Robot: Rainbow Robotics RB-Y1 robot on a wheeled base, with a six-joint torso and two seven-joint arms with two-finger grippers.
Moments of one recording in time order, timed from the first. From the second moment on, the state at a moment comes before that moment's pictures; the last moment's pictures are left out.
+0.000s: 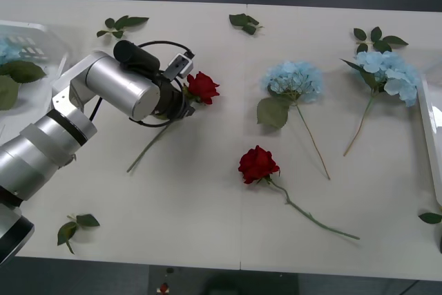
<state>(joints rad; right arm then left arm) -0.28 -0.74 -0.50 -1.39 -0.55 1.43 1.49 -0.75 0.47 -0.58 -1.26 0.58 0.96 -1.61</state>
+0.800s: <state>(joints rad) -0.36 -0.72 -0.11 -1.56 -0.45 1.43 0.90 -0.77 0.43 -0.68 -1.17 0.57 0.91 -1.55</state>
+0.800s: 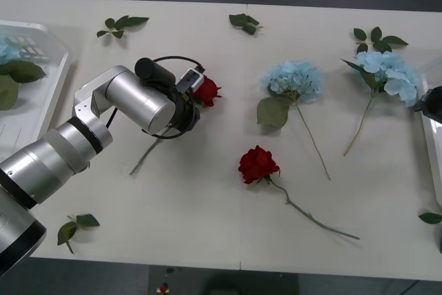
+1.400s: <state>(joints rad) -0.44 -0.59 0.06 -1.40 -0.41 1.18 0.90 -0.77 0.45 -0.68 -1.20 0.61 0.88 -1.48</state>
